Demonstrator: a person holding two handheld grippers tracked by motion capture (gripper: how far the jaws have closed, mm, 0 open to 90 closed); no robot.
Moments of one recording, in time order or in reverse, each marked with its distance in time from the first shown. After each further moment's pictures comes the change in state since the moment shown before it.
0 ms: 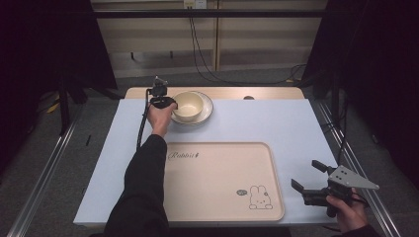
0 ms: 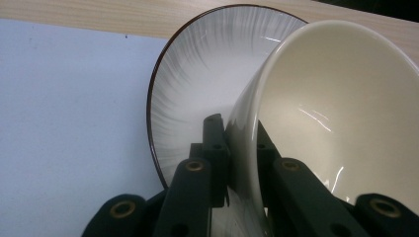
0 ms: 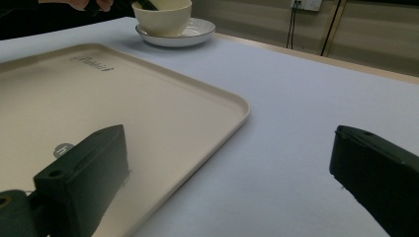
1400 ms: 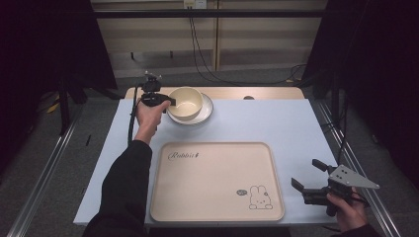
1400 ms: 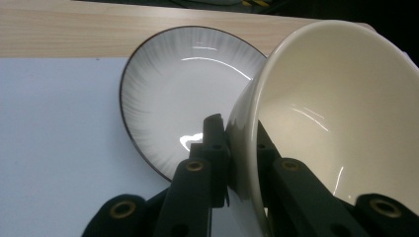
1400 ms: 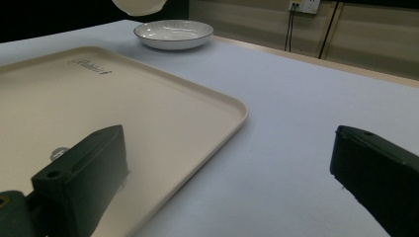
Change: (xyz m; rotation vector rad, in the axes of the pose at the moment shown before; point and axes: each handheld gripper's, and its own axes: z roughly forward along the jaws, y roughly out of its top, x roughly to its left) left arm -0.012 -0.003 -0.067 -0.023 -0.151 0.129; right arm -0.001 0.001 0.001 -0.005 -0.001 0.007
